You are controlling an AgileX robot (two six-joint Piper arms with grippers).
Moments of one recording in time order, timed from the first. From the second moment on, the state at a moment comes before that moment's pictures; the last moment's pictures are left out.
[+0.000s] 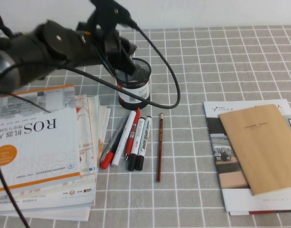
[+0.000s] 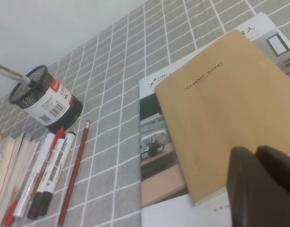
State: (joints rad) right arm -0.04 -0.01 0.03 0.68 0.41 -0.05; left arm -0.43 1.80 -1.42 -0.73 0.29 1.16
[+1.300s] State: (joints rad) right arm -0.04 -0.01 0.03 0.68 0.41 -0.05; left arm -0.43 1.87 -1.67 -0.29 1.24 0.31
